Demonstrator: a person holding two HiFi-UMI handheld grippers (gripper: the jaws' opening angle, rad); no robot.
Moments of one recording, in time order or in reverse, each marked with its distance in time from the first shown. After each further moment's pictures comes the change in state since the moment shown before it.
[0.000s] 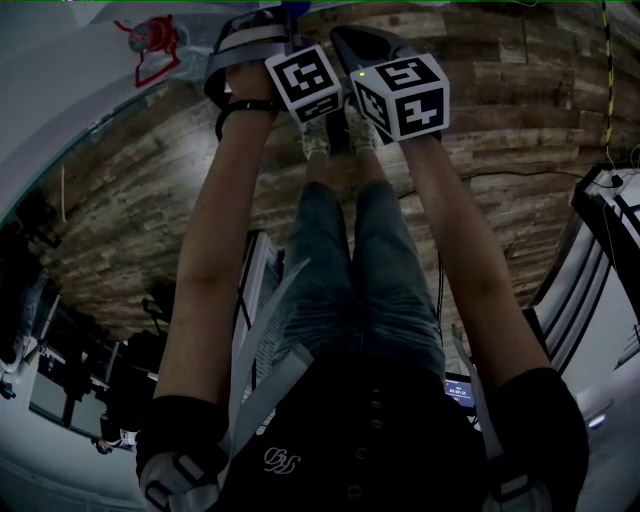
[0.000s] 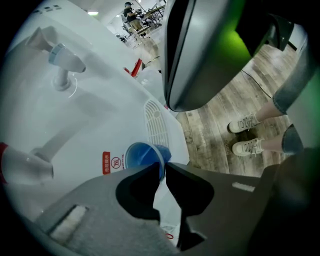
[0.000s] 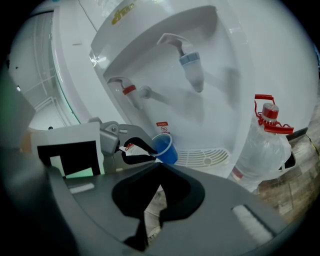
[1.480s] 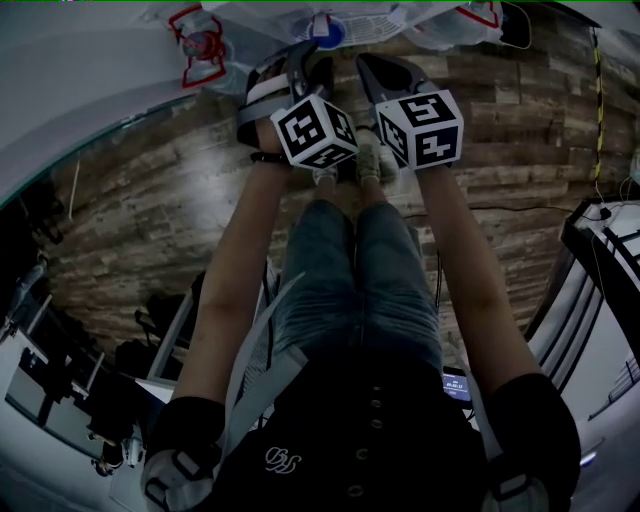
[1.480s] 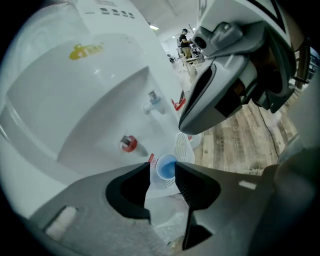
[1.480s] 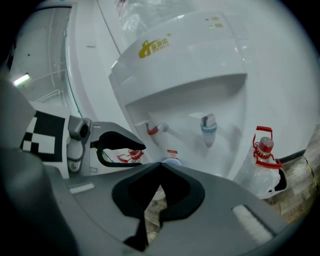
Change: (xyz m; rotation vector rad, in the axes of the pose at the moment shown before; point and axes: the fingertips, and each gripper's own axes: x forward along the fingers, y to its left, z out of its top) left arm -0.112 0.043 0.002 -0.477 -0.264 0.125; right arm -0.051 0.031 0.059 -0.113 -0.077 -0.016
